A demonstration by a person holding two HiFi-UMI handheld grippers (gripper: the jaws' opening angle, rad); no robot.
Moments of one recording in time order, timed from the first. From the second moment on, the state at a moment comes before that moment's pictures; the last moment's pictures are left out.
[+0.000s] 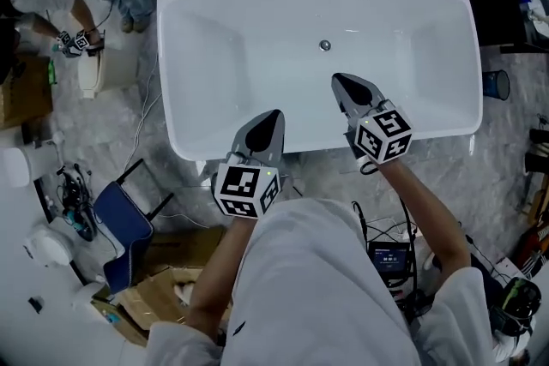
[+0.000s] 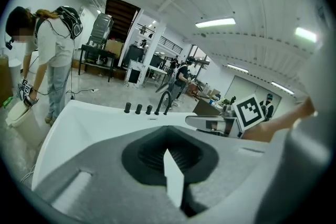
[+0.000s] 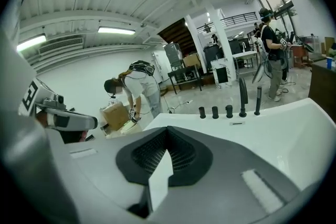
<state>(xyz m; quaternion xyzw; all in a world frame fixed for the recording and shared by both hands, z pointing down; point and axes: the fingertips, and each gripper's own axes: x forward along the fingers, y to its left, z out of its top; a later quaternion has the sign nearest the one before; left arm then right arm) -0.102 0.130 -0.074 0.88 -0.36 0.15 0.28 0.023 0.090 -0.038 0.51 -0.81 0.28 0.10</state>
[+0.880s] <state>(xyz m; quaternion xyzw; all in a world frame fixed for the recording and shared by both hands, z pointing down) -0.083 0.202 -0.210 0.92 -0.30 0.09 0.23 0.005 0.204 -0.240 0.48 -0.86 0.18 0.00</state>
